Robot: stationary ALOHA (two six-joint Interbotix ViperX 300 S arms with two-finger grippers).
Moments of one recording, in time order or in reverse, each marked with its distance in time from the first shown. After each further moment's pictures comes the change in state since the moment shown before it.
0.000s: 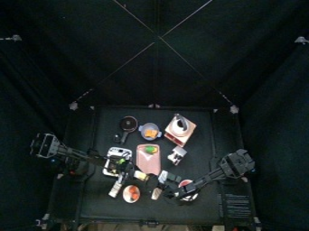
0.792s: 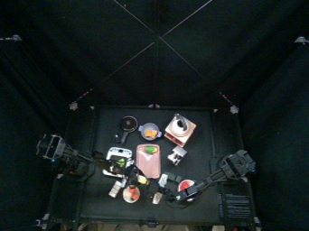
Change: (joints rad) left arm -0.058 0.120 -0.109 0.005 0.005 0.002; right arm -0.002 0.002 -0.015 -0.034 -0.023 0.002
